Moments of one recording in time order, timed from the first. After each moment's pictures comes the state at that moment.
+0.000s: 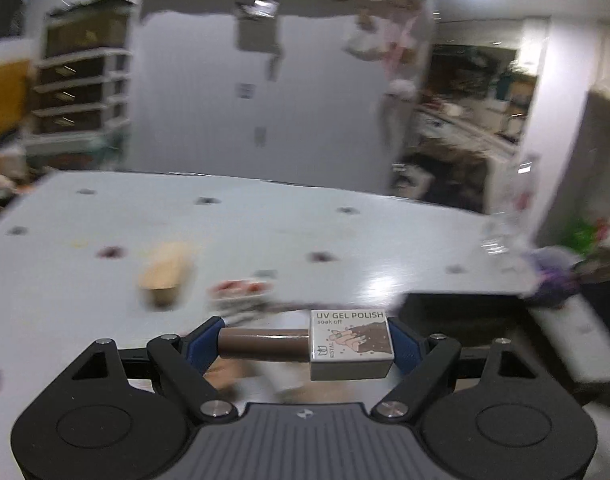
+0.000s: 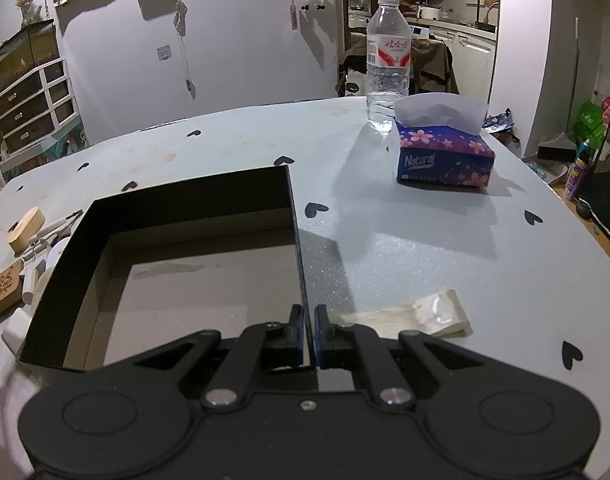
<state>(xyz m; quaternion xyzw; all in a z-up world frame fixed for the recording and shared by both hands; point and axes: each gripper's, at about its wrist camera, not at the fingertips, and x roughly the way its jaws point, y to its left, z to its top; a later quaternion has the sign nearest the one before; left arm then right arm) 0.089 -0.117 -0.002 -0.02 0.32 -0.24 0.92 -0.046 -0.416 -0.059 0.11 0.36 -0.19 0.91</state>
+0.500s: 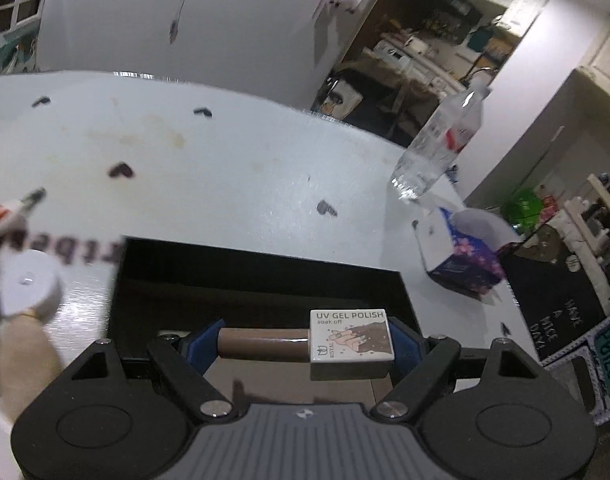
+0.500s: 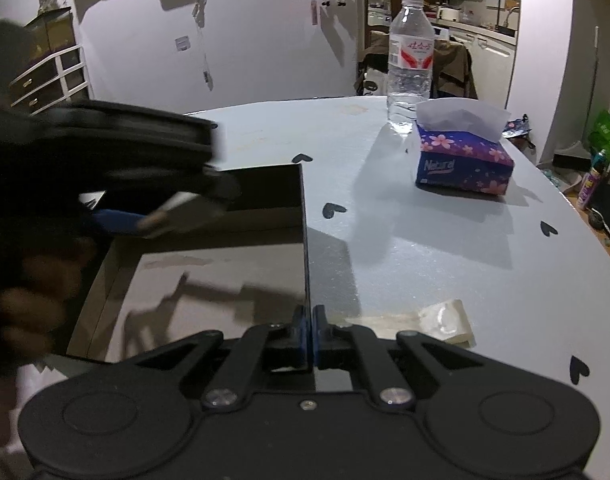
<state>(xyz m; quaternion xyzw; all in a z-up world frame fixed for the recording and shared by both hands) 0.121 -0.300 -0.051 -0.07 0.45 -0.30 0.84 -0.039 -0.415 -0.058 0.10 0.37 -0.16 0.91</state>
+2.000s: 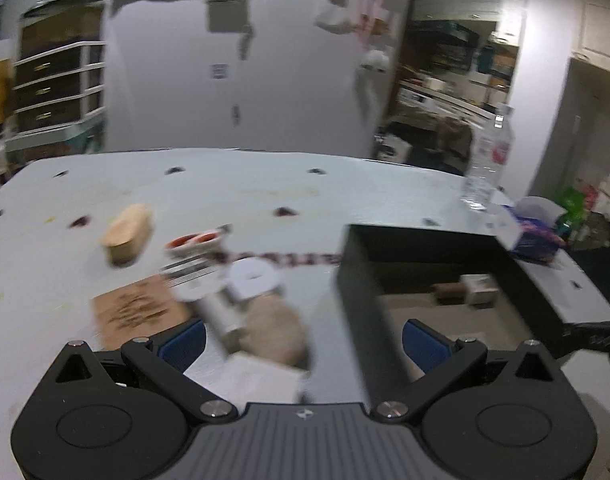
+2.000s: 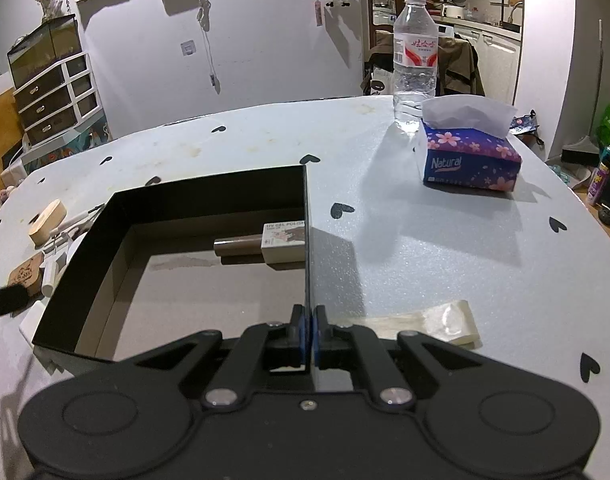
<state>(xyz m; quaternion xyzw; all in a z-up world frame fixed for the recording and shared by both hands) 0.049 -0.132 -0.043 0.02 0.32 -0.23 0.92 -0.040 -0.419 -0.059 0.11 0.36 -0.15 0.91</state>
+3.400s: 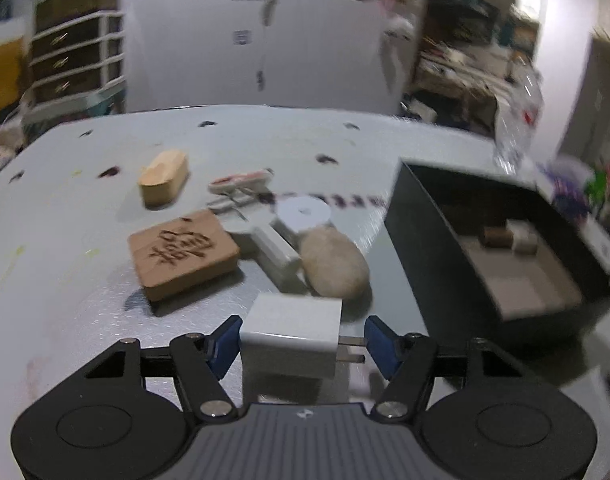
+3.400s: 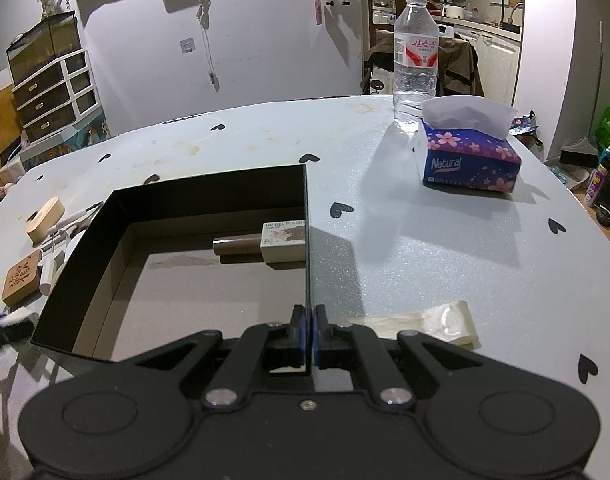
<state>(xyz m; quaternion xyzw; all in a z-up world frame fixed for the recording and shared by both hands) 0.049 -0.103 -0.070 0.02 0.37 -0.21 0.91 -0.039 -0.418 -0.058 0.11 0.36 -0.15 0.91</state>
